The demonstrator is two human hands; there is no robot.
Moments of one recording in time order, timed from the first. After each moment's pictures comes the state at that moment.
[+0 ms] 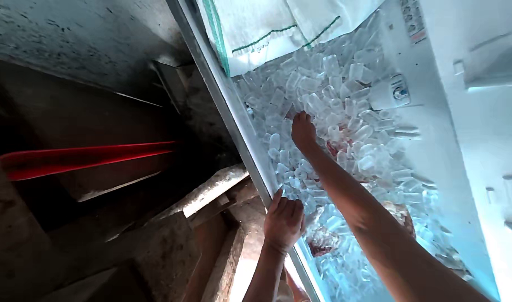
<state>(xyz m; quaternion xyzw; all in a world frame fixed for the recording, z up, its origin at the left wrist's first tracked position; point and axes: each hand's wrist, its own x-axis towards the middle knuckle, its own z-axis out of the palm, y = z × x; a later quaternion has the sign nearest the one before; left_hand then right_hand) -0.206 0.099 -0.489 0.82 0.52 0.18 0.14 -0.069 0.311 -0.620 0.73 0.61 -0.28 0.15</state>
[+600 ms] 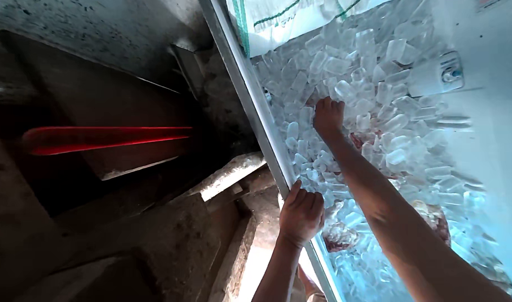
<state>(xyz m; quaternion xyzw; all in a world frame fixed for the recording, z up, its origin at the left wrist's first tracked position) -0.206 0.097 -0.489 0.82 0.52 0.18 0.14 -0.055 0.303 -0.649 0.71 0.67 -0.20 0.10</state>
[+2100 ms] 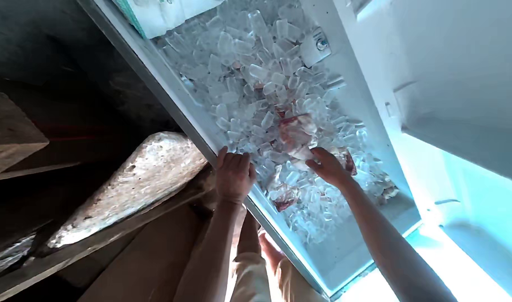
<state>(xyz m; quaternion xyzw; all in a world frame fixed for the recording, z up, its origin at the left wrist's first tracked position) -0.204 0.094 -0.494 0.83 0.51 0.15 0.13 0.094 0.032 -0.485 0.73 0.48 -0.48 0.03</state>
